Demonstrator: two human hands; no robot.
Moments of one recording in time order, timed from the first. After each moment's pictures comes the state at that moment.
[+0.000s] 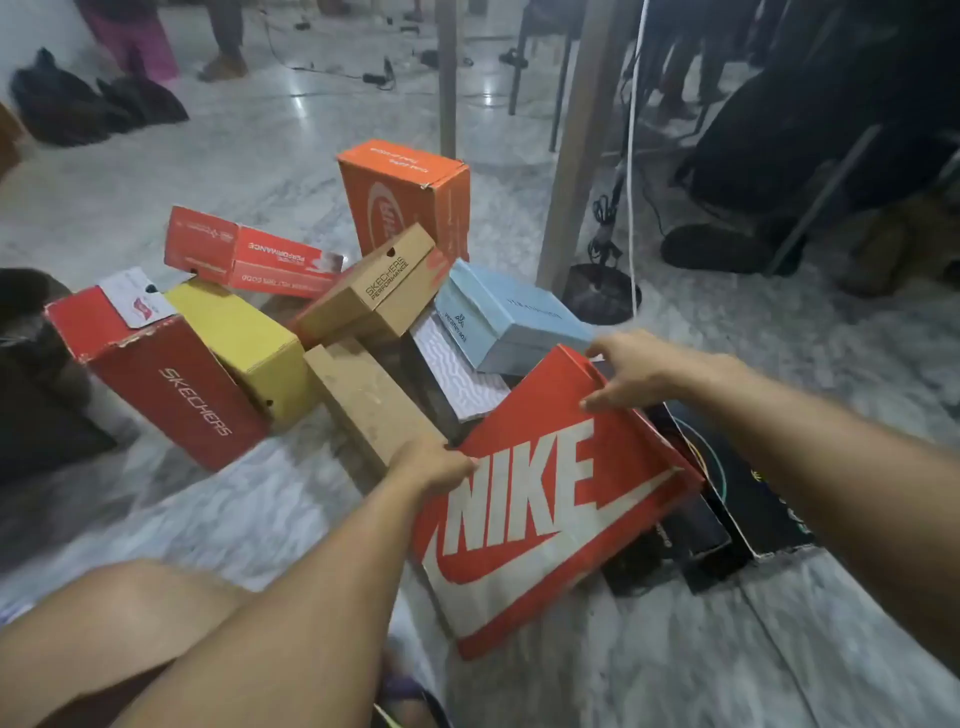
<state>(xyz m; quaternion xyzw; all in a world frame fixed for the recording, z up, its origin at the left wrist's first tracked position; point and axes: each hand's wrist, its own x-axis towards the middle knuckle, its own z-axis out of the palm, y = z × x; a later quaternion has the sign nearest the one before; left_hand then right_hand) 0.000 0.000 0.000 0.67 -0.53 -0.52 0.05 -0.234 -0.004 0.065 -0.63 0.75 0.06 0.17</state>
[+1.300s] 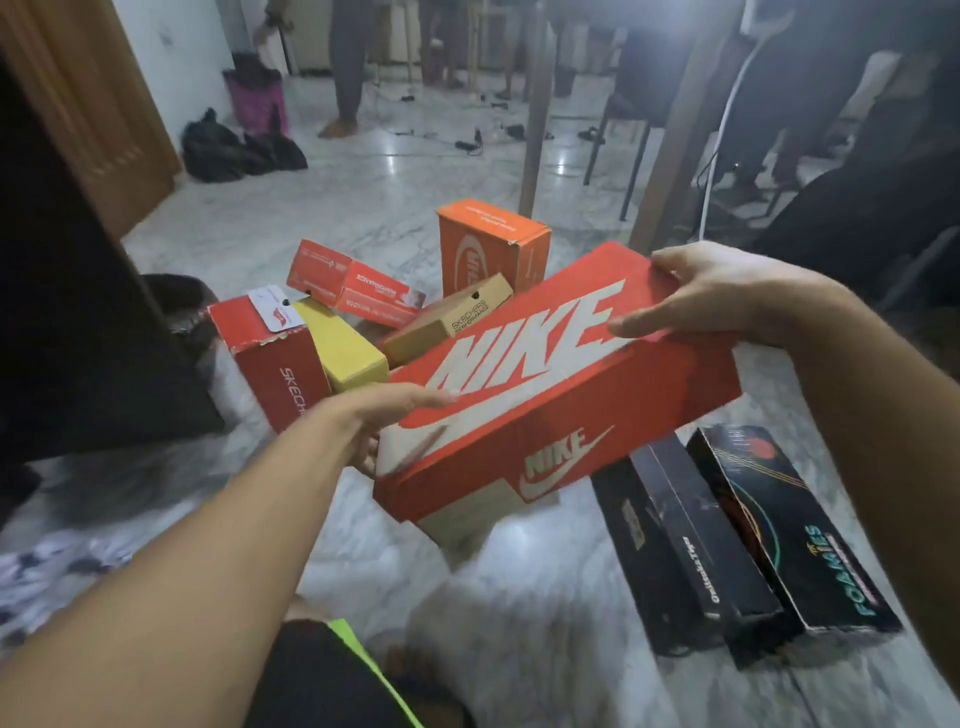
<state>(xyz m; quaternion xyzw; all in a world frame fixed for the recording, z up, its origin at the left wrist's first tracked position) 0.119 -0.019 0.093 0.66 -0.44 -0.60 0.13 -0.165 0.023 0.224 -0.64 0.72 -0.13 0.23</state>
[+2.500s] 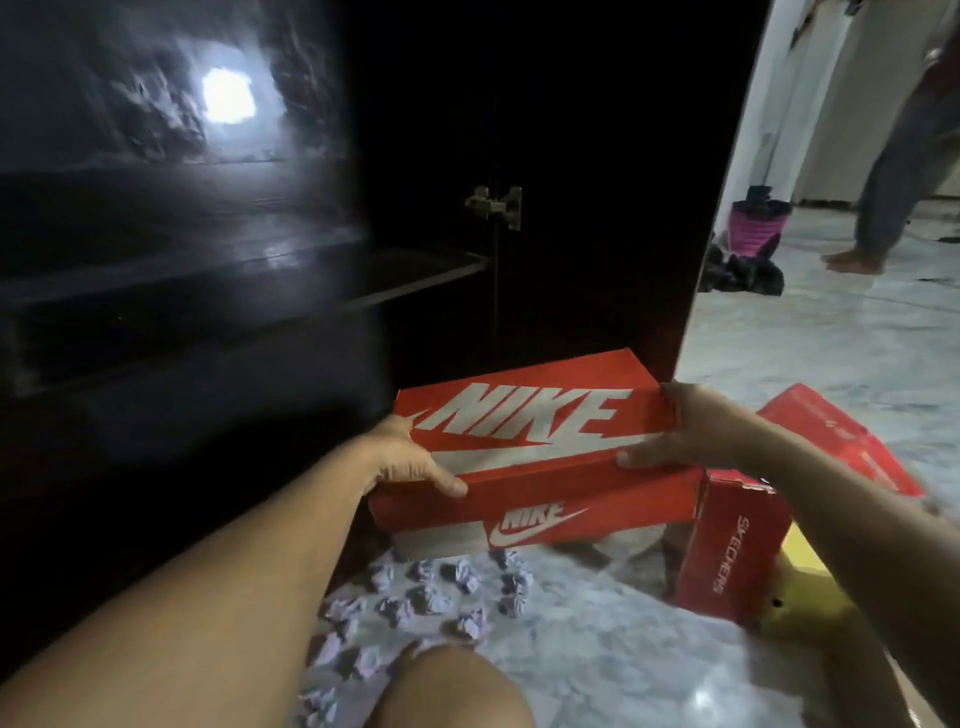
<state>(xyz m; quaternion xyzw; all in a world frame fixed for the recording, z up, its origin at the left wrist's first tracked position) 0.496 0.123 0.133 0.83 -0.27 -0.32 0.37 0.266 -0.093 0.168 -0.88 0.35 -0.08 0.32</state>
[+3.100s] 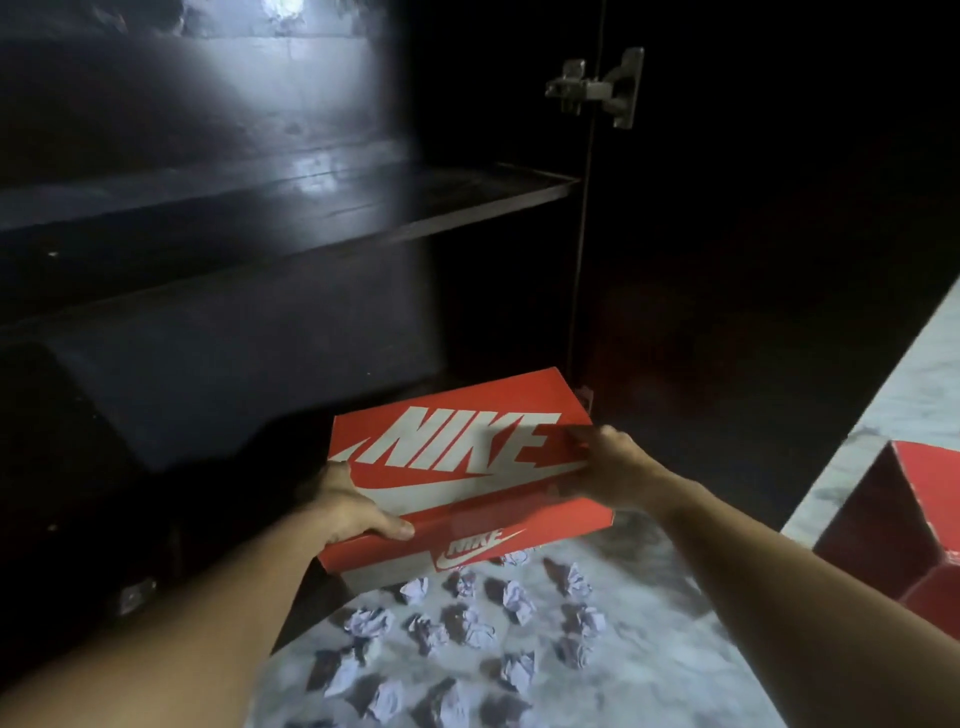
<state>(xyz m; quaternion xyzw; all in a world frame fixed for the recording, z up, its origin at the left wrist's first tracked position) 0.628 0.128 -0.014 0.89 -0.07 -0.25 0.39 0.491 -0.139 -0.011 -0.91 0.24 0.00 0.33</state>
